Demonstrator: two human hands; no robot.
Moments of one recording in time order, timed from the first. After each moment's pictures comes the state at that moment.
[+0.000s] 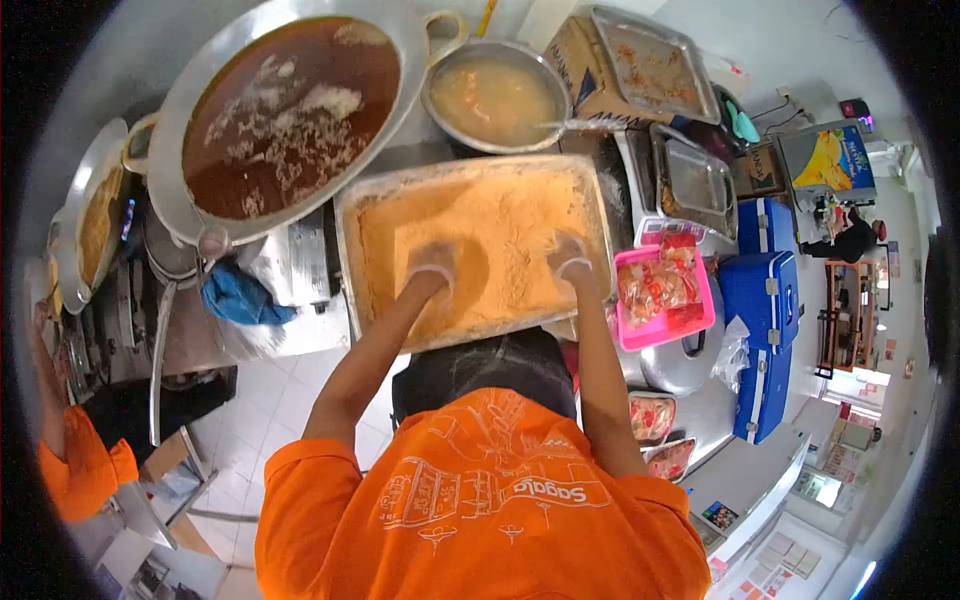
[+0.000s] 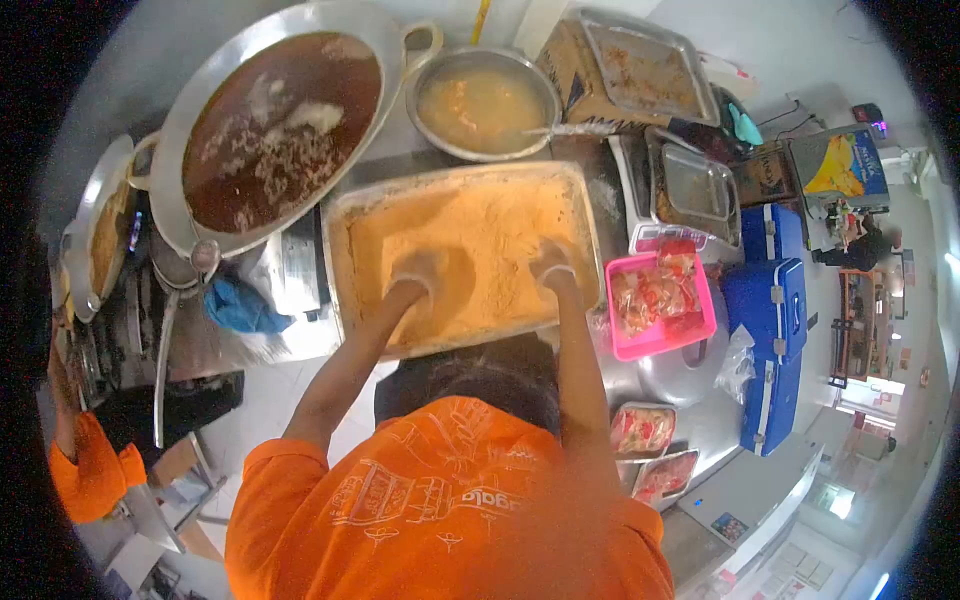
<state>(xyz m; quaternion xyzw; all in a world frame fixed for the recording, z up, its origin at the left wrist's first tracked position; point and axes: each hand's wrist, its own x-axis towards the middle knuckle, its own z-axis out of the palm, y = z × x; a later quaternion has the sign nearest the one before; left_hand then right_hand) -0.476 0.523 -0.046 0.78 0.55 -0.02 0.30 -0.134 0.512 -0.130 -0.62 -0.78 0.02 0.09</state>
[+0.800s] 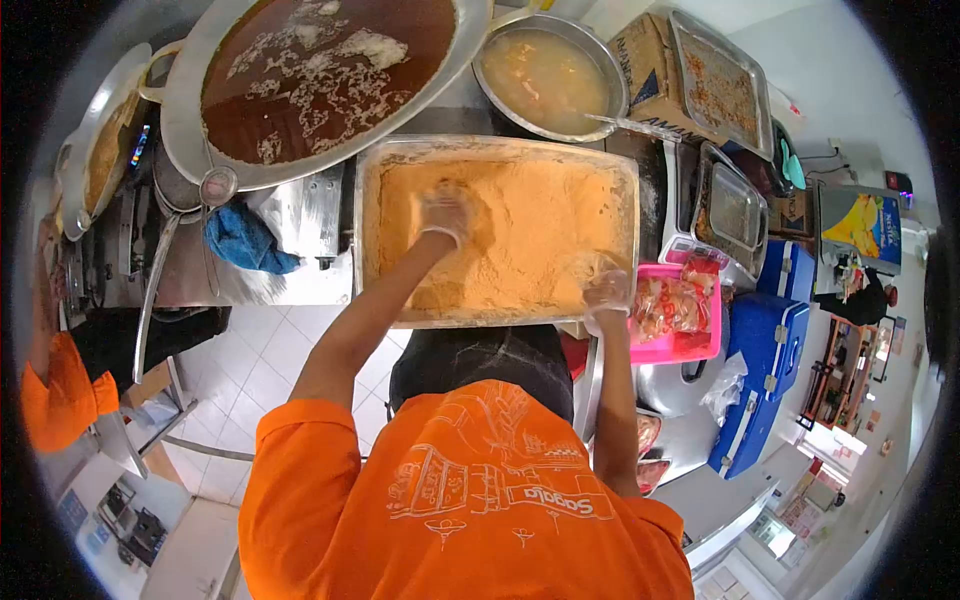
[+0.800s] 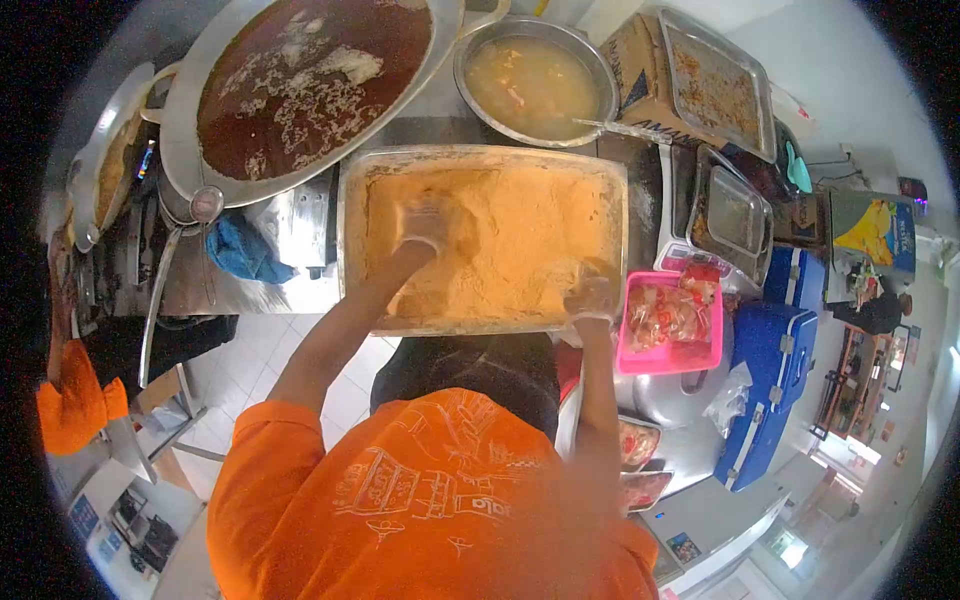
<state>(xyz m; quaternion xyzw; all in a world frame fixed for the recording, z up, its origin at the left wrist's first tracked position) -0.480 0.539 -0.050 0.80 0.54 -0.21 0.13 -0.155 0.442 0.002 -0.74 -0.67 0.06 0.02</state>
